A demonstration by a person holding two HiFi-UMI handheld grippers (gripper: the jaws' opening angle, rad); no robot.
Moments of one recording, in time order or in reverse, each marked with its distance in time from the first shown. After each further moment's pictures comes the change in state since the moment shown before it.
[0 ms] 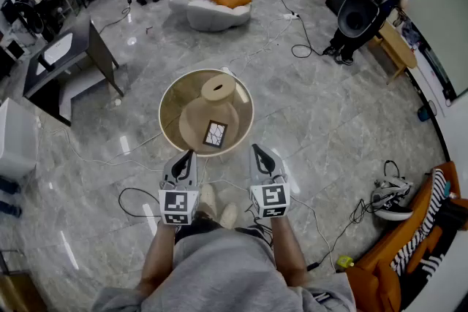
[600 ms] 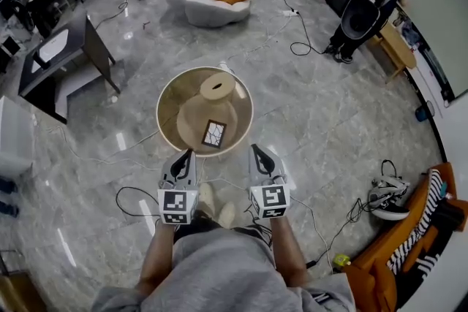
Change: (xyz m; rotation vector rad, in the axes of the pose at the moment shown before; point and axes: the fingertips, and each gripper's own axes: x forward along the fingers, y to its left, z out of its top) left arm 0.023 0.026 -0.007 -0.023 0.009 -0.013; right arm 0.031 0.004 -0.003 0.007 0.015 0.000
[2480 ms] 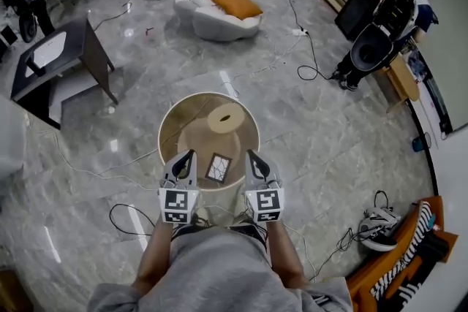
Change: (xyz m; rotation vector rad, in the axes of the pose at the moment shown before) left arm 0.164 0.143 0.028 -0.036 0.000 0.019; right arm 0.219 -0.016 0.035 -0.070 0.047 0.050
